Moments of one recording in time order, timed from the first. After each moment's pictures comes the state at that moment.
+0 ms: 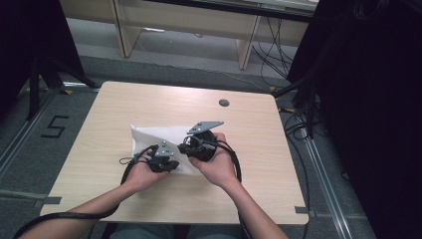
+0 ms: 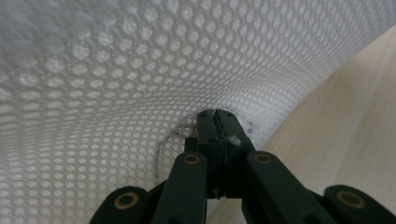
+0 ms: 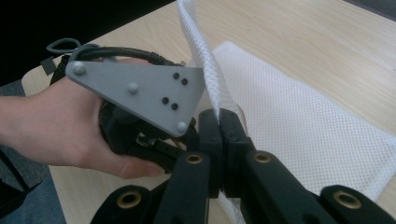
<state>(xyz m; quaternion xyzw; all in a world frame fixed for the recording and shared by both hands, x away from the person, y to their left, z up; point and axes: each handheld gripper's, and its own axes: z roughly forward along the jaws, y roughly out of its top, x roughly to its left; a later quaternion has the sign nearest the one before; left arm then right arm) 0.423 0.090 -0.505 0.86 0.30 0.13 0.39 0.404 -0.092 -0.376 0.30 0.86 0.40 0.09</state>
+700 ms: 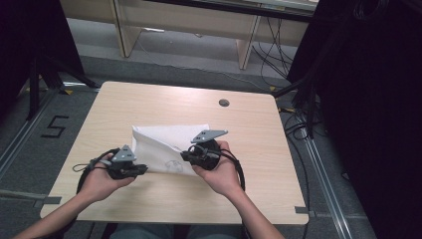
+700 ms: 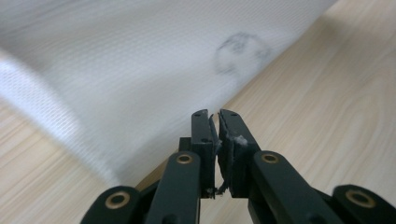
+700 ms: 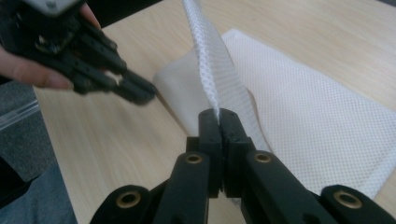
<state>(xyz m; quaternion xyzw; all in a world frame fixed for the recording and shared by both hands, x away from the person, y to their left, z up) 0.372 0.190 -0.471 0.85 0.34 0.14 0.38 0.388 -0.102 -0.391 0.30 0.86 0.41 0.08</state>
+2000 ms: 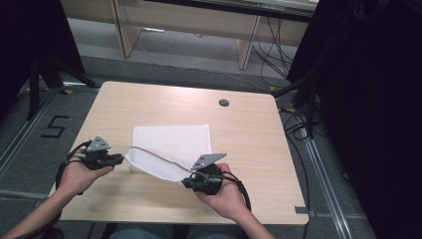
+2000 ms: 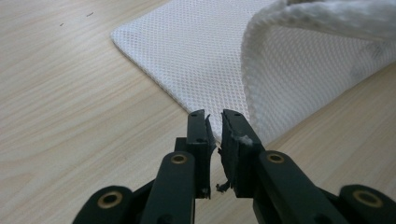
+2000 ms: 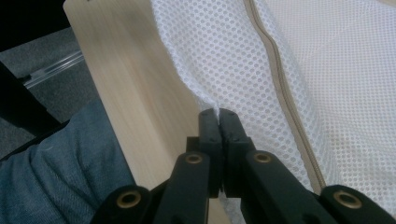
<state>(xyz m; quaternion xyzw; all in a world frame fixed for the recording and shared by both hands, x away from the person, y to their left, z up) 0.391 0.244 -0.475 0.81 0.42 0.18 0.37 0.344 -0.113 -0.420 0.27 0.89 0.37 0.04</state>
